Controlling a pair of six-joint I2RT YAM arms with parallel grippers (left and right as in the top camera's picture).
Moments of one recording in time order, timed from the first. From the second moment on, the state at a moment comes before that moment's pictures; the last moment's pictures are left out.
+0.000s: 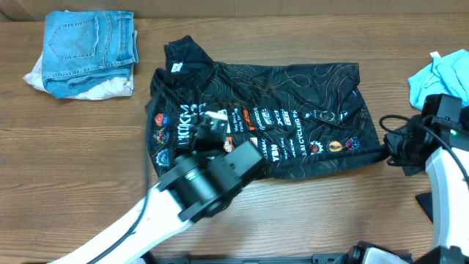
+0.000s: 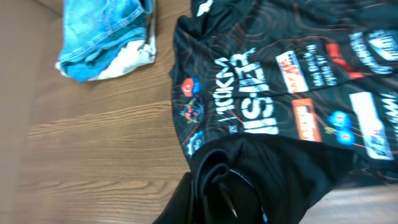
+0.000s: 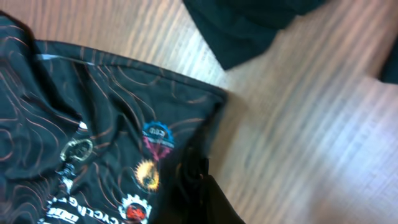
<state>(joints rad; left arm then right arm) -0.94 1.36 1.37 -1.37 -0.79 -0.70 -0.35 1.36 1.03 -0.95 0.01 0.80</state>
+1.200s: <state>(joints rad) -0.45 1.63 1.37 -0.93 -0.75 -0.47 -0.23 1.54 1.03 -0.63 -0.05 0.79</state>
